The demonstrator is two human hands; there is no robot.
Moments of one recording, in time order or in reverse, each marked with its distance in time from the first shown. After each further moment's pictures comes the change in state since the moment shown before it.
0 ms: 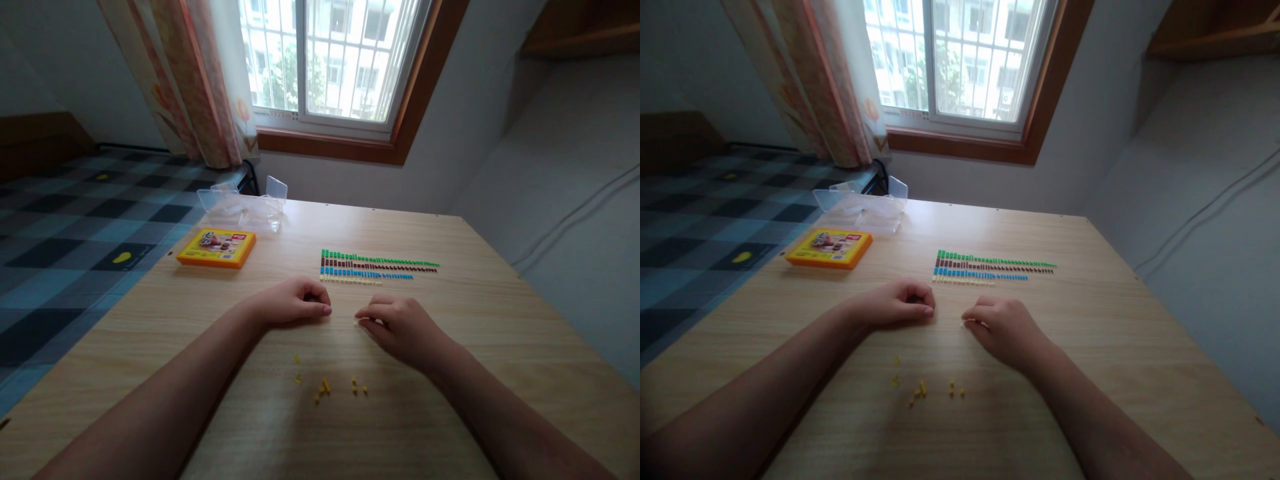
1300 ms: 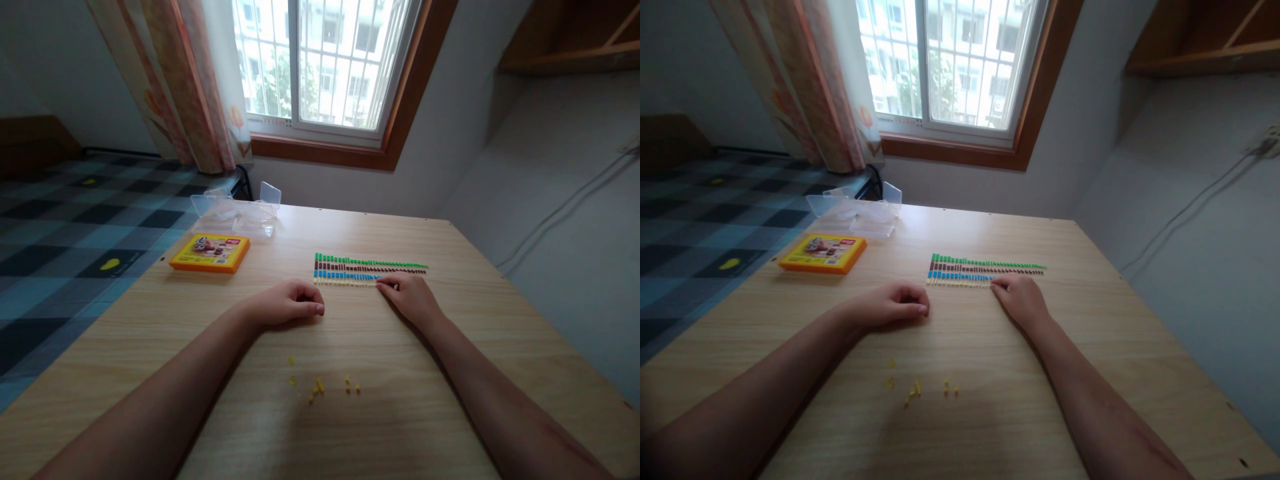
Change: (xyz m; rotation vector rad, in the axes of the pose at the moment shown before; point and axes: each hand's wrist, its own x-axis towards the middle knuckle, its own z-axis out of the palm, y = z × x) left_hand -0.001 0.003 0.000 -0.088 0.007 -0.053; right_hand 0.013 0.069 -0.008 -0.067 0.227 0.363
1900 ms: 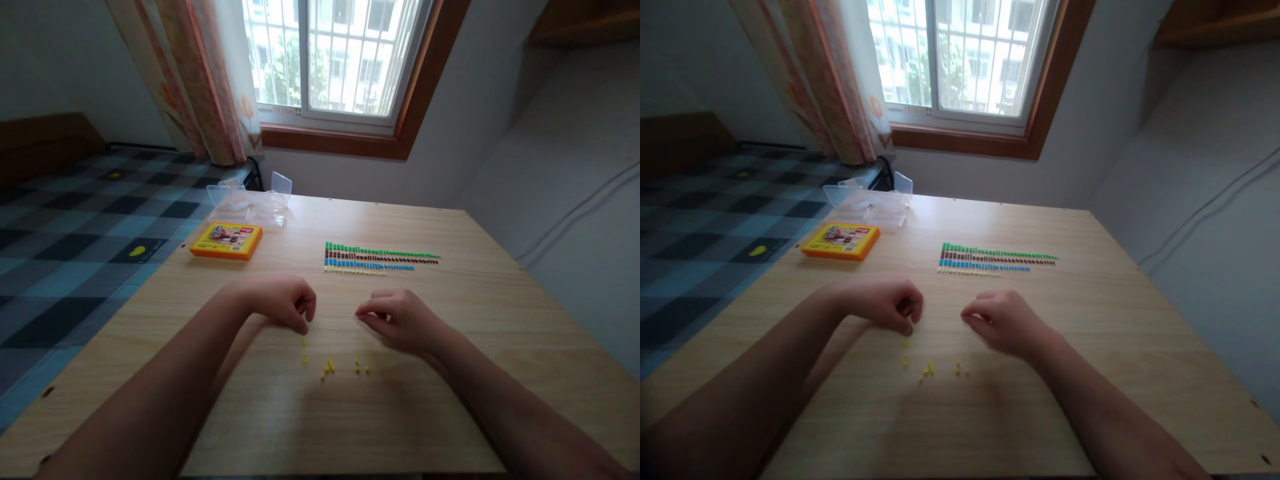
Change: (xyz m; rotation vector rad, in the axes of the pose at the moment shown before) left_hand -0.022 0.019 -0.016 0.455 -0.211 -0.217; right_hand -0.041 -0.064 -0.005 0.226 -0.228 -0.459
